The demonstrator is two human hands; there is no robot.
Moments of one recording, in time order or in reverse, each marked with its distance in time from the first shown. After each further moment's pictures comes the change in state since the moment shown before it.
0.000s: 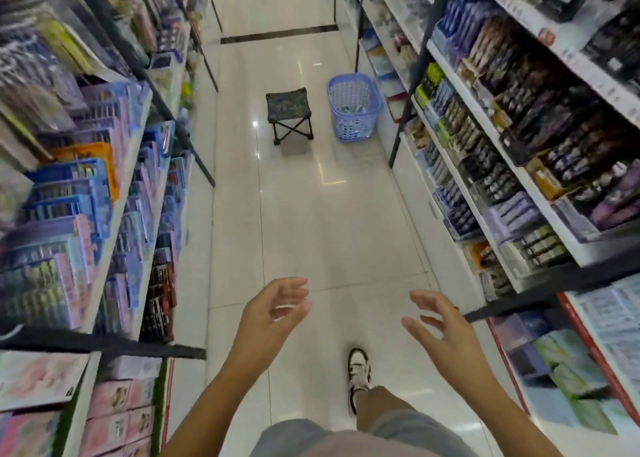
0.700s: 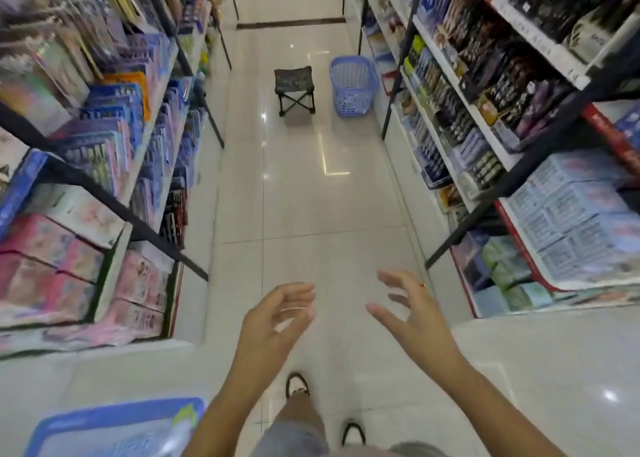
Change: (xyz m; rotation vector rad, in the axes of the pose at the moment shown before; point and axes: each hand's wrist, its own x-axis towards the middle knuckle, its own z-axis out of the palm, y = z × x) left_hand -0.329 -0.035 0.089 -0.119 0.084 0.043; right_hand -0.281 0.048 -0.014 -0.009 -0.080 -0.206
